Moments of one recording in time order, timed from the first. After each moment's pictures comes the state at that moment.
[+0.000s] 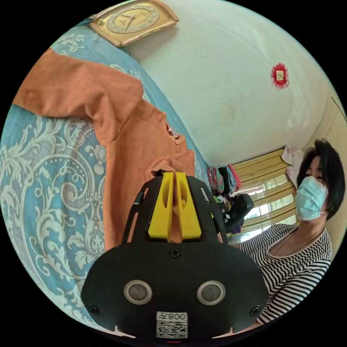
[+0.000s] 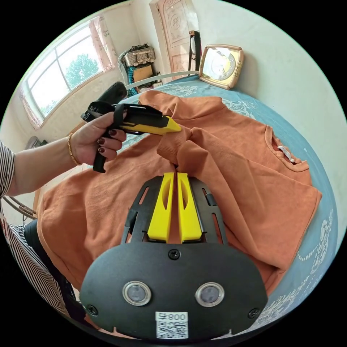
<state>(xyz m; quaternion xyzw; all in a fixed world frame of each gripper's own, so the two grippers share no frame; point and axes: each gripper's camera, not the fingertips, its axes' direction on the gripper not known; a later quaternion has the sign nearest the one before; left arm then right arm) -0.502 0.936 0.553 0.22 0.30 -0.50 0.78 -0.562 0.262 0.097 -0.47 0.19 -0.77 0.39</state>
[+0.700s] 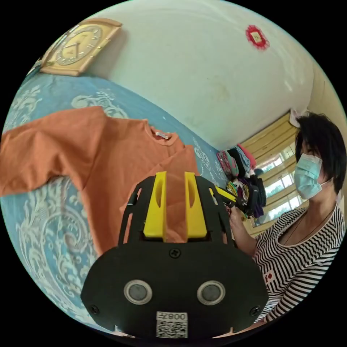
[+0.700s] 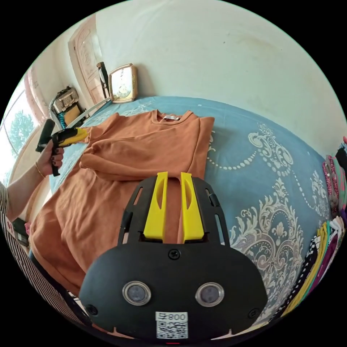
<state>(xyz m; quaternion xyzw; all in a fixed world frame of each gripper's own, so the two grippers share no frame) -0.477 0.739 0.599 0.19 0.25 -0.37 0.87 -0.674 0.151 -0.022 -0.25 0.32 -0.73 0.55</state>
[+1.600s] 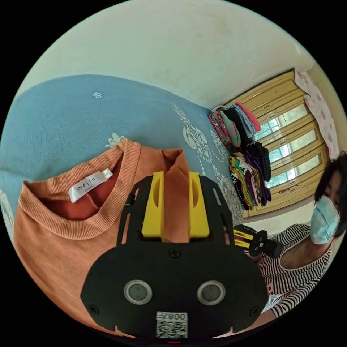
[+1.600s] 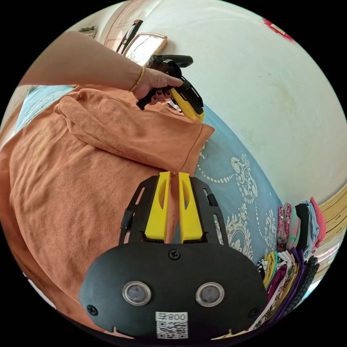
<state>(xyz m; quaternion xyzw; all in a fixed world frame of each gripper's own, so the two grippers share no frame) -0.505 0.292 0.818 0.06 0.35 -0.23 0.91 -0.633 0.209 -0.064 -0.18 0.38 -0.84 0.34</state>
